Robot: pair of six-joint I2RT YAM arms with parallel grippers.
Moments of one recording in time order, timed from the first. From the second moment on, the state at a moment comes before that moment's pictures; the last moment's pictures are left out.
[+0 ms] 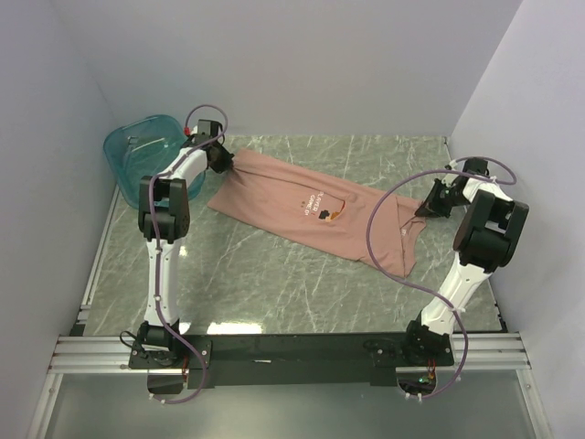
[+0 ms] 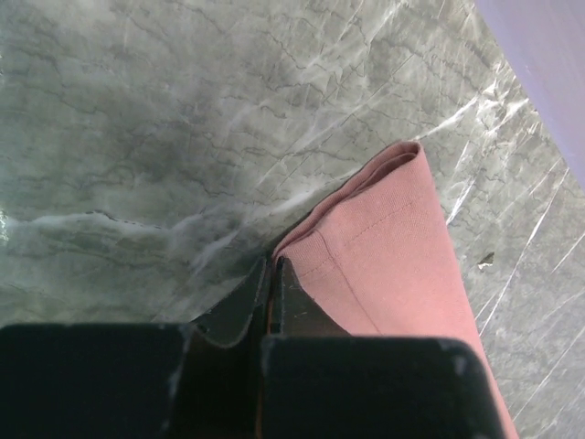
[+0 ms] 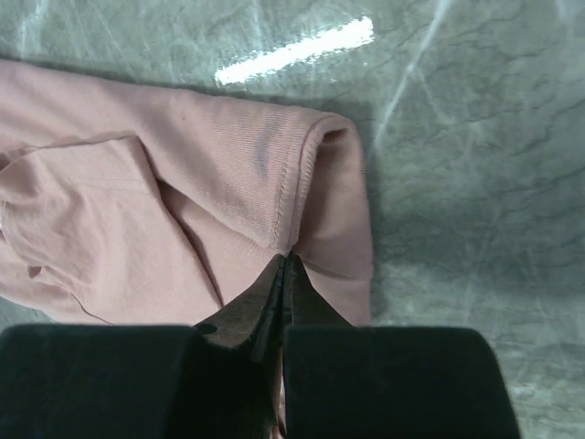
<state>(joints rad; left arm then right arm) -0.12 2.45 2.03 -0.41 -0.02 -0.87 -0.42 2.03 1.42 -0.62 -0.50 0.05</state>
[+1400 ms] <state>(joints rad) 0.08 1.43 1.16 -0.11 0.27 -0.57 0.18 1.39 1.07 -0.99 -0.57 -0.95</state>
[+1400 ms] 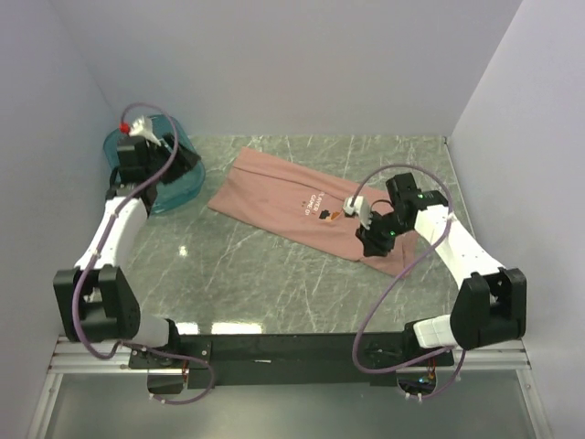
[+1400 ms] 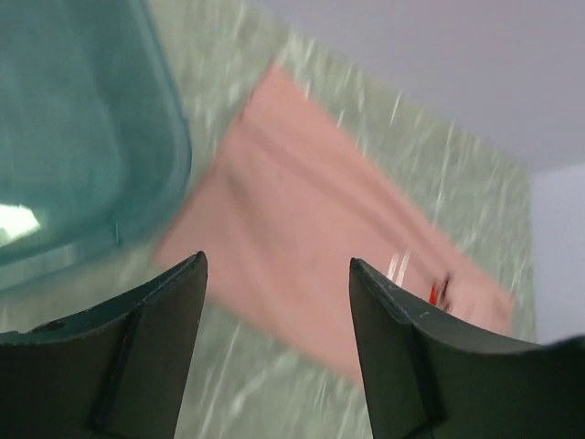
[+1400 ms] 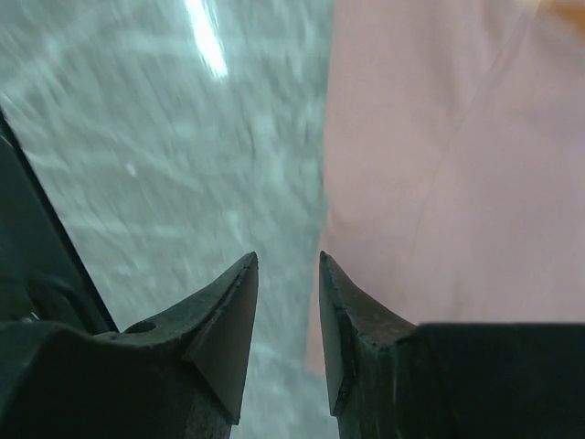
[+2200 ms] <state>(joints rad) 0.05 0.98 0.54 -0.17 0.33 -0.67 0.19 1.28 0.63 -0.66 0.05 -0.94</state>
